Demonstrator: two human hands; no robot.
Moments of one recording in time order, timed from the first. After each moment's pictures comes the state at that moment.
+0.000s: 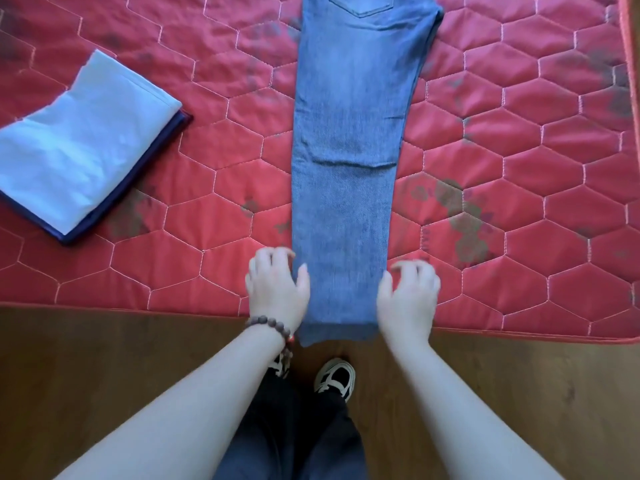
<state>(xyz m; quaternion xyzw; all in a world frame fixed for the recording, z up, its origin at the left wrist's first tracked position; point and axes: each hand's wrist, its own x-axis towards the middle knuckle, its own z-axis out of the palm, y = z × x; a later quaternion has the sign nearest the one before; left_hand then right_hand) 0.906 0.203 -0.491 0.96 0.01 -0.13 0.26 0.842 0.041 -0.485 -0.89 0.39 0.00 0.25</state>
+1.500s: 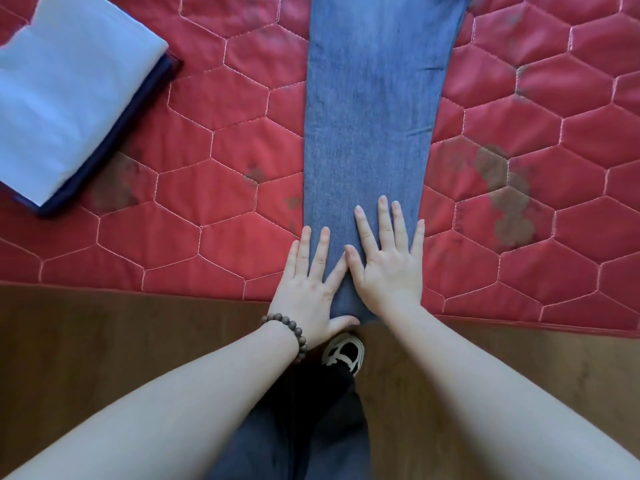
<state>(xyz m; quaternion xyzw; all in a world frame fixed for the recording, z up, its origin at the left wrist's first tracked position) 0.879 0.213 -0.550 0.91 -0.35 -0.22 -0.02 0.866 0.051 -0.560 -0.99 0.09 0.11 0.07</state>
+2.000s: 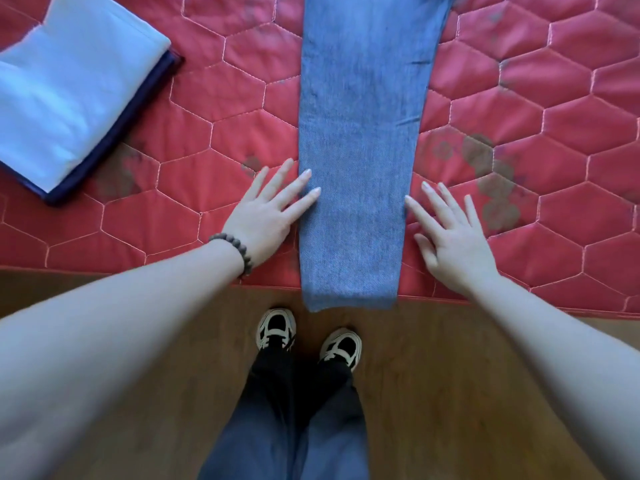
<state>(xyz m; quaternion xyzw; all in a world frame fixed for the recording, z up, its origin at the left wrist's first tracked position) 0.976 0.251 -0.543 0.89 -0.45 -0.05 -0.01 0.846 -0.059 -0.533 -0.99 -0.01 0.08 0.09</state>
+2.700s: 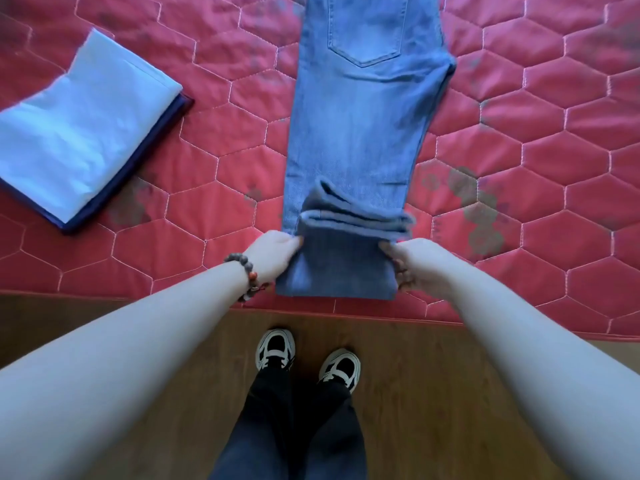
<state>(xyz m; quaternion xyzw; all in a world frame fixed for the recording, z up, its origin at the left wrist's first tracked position) 0.976 0.256 -0.552 0.85 0.03 -0.44 0.29 0.897 -0.013 -0.476 -0.63 0.37 0.35 0.58</state>
